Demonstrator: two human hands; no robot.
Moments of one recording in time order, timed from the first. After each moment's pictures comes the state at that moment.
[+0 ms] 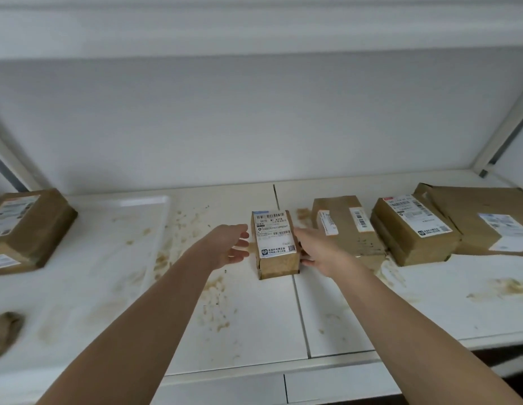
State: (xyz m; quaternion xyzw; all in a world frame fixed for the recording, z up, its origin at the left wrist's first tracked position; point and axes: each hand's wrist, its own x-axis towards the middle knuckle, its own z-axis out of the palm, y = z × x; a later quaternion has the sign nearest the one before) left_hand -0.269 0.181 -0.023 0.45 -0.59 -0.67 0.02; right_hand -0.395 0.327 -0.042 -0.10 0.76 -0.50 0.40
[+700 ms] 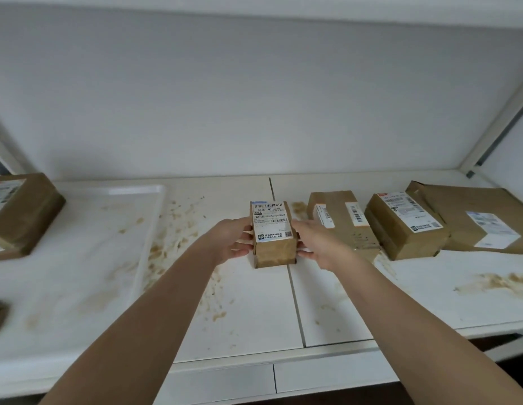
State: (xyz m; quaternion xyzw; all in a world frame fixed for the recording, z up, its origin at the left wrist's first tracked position) left_hand -0.267 0.197 -0.024 0.41 -0.59 -0.69 0.02; right_hand -0.382 0.335 -0.027 -0.12 0.77 -0.49 0.39
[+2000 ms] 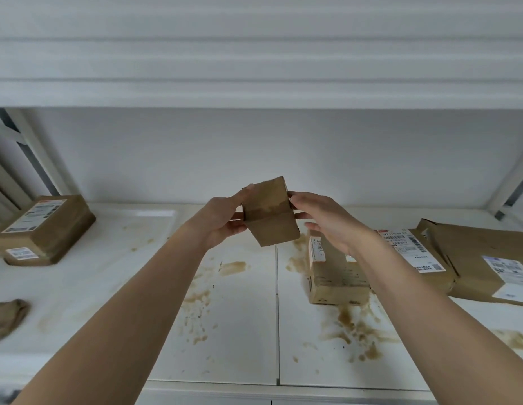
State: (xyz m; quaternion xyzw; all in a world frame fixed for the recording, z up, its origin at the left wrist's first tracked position) left_hand -0.292 0.212 0.067 0.36 -0.58 -0.71 0.18; right_hand -0.439 0.364 0.069 -0.38 0.69 -0.50 0.34
